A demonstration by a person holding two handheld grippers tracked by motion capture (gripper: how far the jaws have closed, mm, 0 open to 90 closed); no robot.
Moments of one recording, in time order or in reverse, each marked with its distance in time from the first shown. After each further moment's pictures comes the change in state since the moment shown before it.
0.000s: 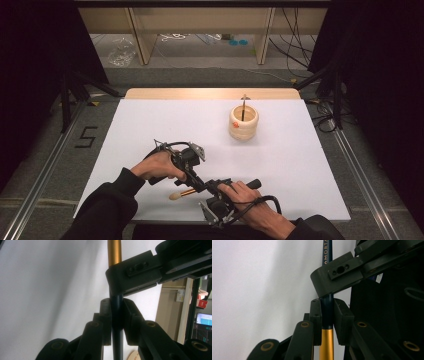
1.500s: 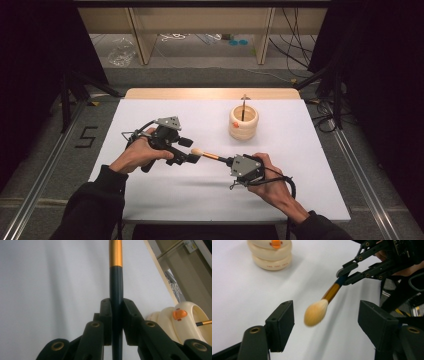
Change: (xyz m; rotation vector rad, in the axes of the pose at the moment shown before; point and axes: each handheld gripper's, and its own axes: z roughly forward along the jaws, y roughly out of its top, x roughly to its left) left arm 0.012 -0.017 -0.072 -0.492 0.288 -0.051; right arm -0.035 -0.095 -0.009 -0.086 0.018 0.672
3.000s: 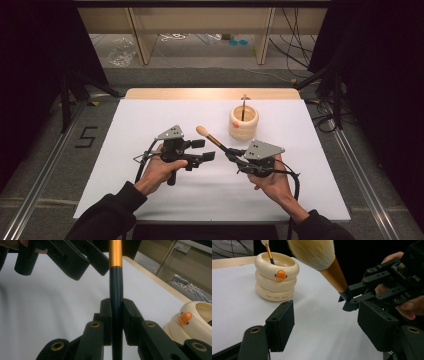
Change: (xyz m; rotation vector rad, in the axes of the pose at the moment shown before) left arm -0.024 -0.027 0.041 -0.358 0.011 -0.170; right arm -0.016 -0.009 -0.006 -0.301 0.052 0.416
